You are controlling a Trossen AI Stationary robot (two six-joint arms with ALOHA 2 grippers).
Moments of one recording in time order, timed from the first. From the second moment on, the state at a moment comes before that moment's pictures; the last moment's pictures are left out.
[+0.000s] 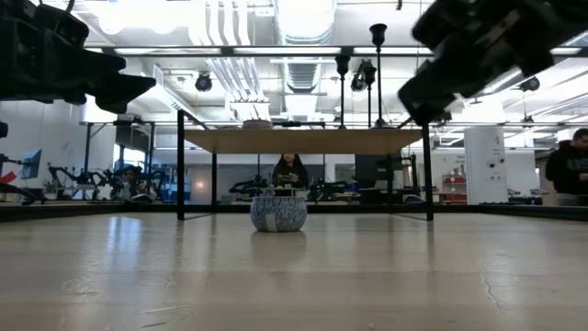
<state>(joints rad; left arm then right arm) 0.06 0.03 0.01 0.03 0.08 0.07 0.04 1.18 0.49 0.24 -0.26 0.16</state>
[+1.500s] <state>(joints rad) 0.06 0.03 0.01 0.13 -0.05 -0.17 0.04 0.70 0.06 0.58 0.03 0.16</state>
